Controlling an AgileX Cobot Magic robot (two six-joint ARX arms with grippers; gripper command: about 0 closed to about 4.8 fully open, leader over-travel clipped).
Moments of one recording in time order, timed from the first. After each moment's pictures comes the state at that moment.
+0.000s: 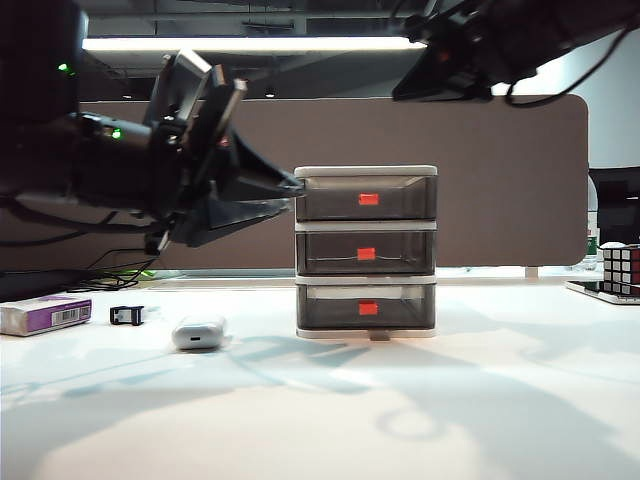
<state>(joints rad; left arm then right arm) -0.55 1.61 0.45 1.08 0.42 -0.51 0.39 1.37 0.80 0.46 -0.25 -0.10</state>
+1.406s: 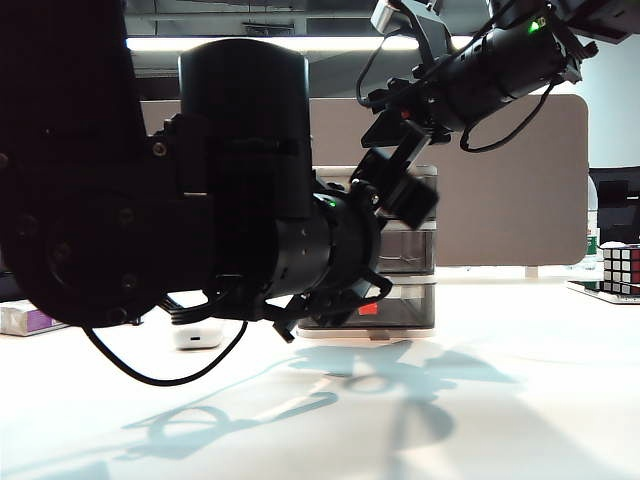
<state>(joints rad) -0.98 2.09 0.72 1.43 -0.46 -0.84 0.39 1.61 0.98 0.42 -0.29 -0.23</state>
